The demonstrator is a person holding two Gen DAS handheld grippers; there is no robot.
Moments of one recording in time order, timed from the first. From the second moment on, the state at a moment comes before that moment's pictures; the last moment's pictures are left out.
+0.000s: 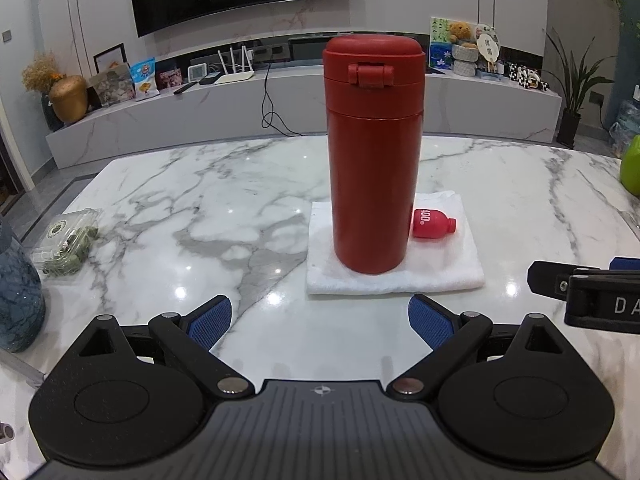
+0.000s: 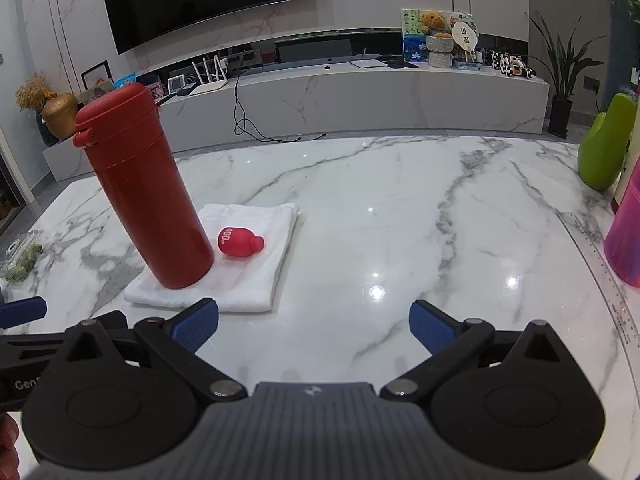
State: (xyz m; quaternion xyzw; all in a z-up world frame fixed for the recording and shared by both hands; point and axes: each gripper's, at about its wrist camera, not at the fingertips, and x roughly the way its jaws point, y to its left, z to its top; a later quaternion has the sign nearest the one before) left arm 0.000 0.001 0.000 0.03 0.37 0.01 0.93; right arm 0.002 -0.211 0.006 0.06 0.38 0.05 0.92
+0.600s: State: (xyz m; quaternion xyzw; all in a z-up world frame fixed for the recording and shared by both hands) left arm 0.000 -0.003 -0.005 0.04 0.36 0.01 0.93; right arm -0.001 -0.210 0.005 0.06 0.38 0.05 0.92
